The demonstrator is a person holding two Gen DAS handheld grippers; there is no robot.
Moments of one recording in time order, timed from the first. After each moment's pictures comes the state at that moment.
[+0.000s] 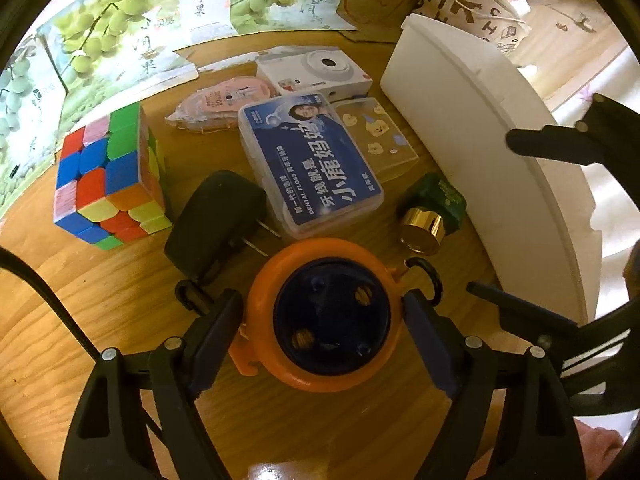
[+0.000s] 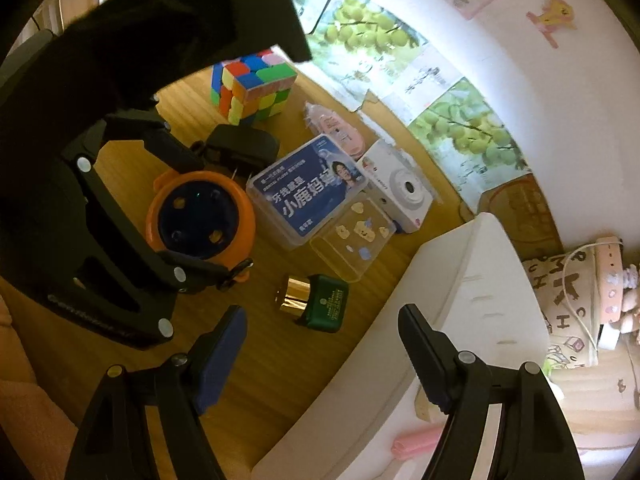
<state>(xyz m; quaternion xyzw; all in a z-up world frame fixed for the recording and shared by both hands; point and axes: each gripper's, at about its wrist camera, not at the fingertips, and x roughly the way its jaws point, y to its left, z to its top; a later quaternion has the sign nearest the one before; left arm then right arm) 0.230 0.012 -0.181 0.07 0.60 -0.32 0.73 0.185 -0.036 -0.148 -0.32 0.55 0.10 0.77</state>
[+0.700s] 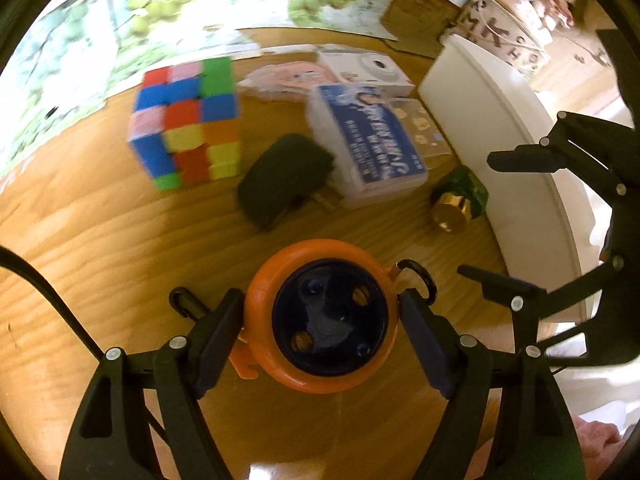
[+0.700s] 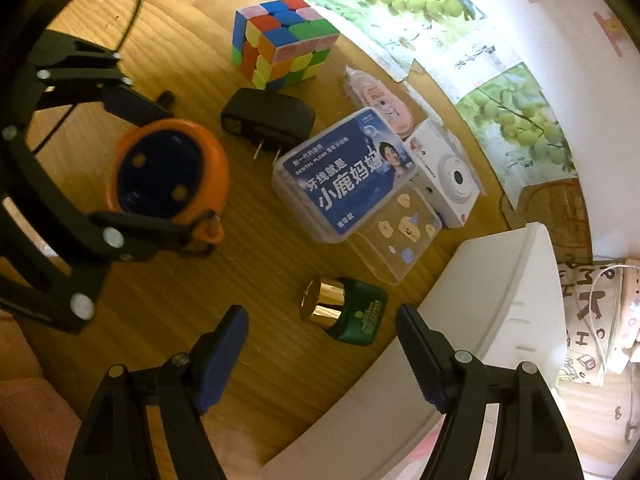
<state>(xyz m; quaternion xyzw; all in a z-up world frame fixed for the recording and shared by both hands) 0.222 0.062 -0.179 0.03 0.61 -0.28 0.74 0.205 -0.017 -0.176 -0.34 0.61 0.12 0.70</state>
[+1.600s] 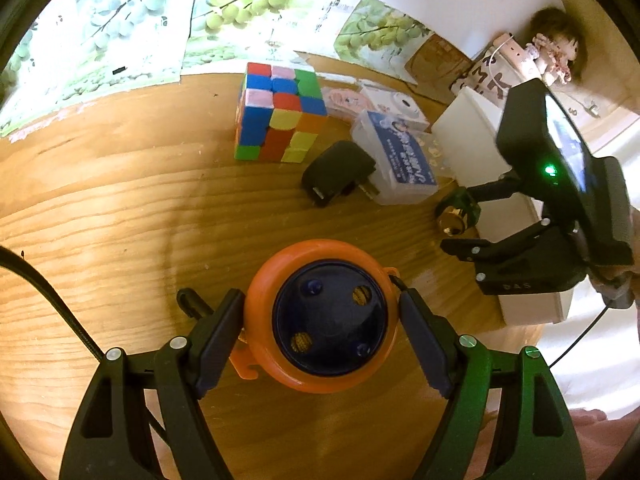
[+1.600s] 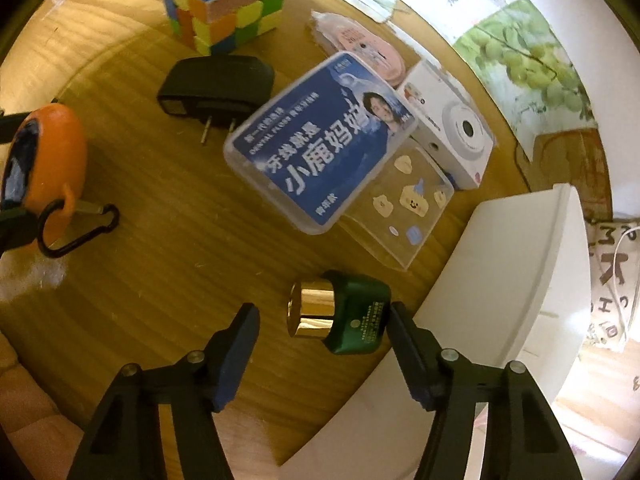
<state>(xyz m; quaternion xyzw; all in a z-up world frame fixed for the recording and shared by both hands) 0.197 0.117 -0.167 -0.06 0.58 -0.27 0.77 0.245 -0.033 -0.205 -0.29 0.68 0.06 0.67</state>
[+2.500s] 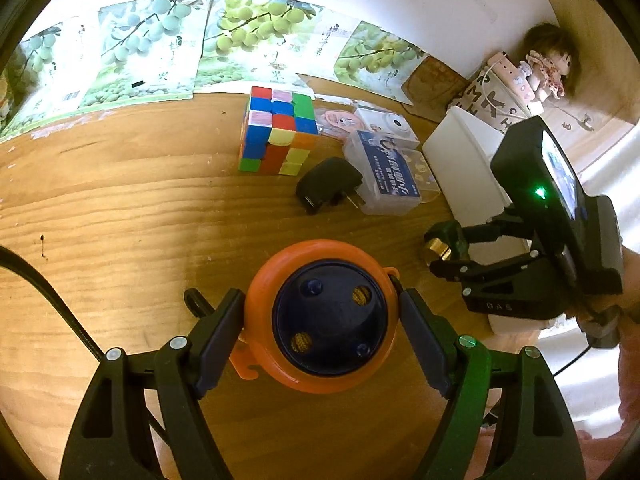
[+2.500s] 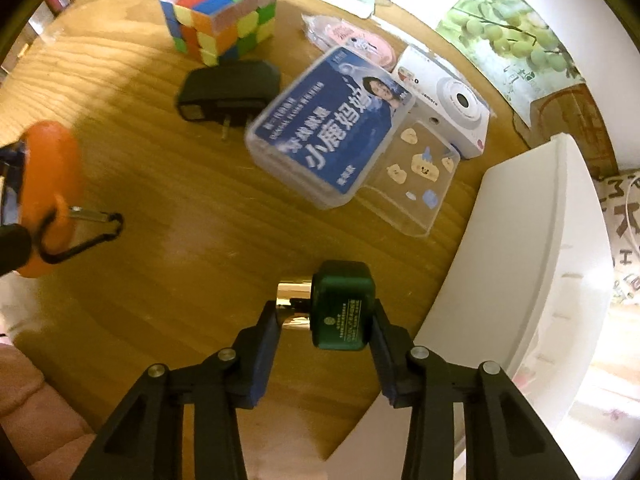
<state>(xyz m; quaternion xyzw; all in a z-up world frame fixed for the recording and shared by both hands) 0.176 0.119 -0.149 -0.07 0.55 -0.25 0.79 0.218 -0.038 -0.200 -0.21 0.69 0.05 0.69</state>
